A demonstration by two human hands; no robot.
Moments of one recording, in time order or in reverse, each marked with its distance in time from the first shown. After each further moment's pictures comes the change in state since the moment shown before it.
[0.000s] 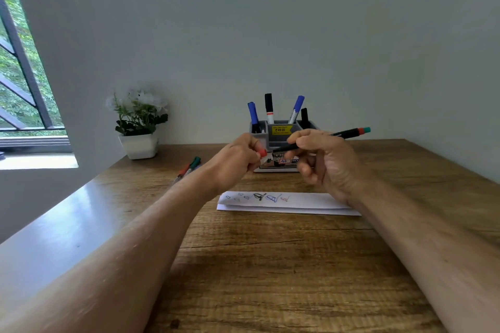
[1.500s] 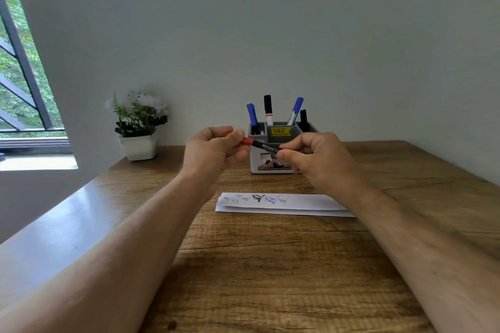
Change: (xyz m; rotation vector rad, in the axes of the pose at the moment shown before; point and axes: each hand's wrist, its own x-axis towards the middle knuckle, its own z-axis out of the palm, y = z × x) left_hand 0.005 -0.013 -0.009 -0.776 0.459 -0.036; right_hand 0.002 0.005 0.005 -0.674 0.126 -0.222
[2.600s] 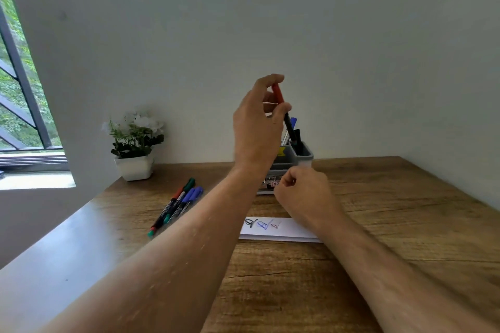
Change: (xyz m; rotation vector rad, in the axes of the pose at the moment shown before) left_hand 0.022 0.018 0.104 0.483 -0.018 0.781; right_hand 0.001 0.004 0.016 -0.269 0.065 0.196
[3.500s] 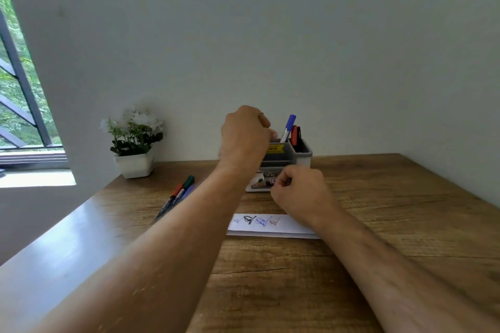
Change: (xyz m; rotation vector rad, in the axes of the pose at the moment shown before) left_hand 0.004 -0.015 -0.011 0.491 -0.163 -0.305; right_hand 0.002 0.001 -0.001 -0.014 -0.082 -0.031
